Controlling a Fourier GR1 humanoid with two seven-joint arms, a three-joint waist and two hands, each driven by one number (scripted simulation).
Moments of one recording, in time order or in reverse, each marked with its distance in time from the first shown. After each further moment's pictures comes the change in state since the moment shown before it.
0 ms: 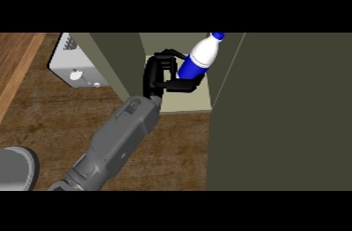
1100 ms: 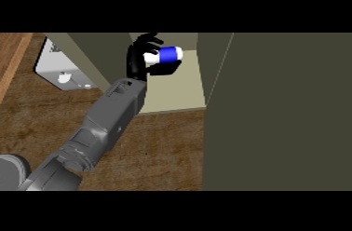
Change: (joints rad) left arm -0.250 0.037 0.095 0.497 -0.084 0.139 -0.122; right arm -0.033 -0.006 -0.035 0.028 -0.048 0.057 -0.028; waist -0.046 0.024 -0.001
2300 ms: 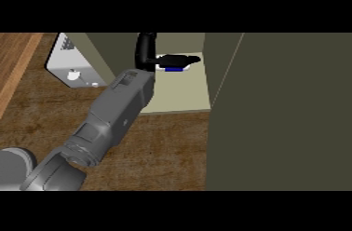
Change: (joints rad) left arm -0.058 -0.022 0.093 -0.053 0.041 -0.260 -0.178; right arm 0.033 -0.011 0.017 -0.001 -0.026 0.036 0.009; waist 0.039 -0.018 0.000
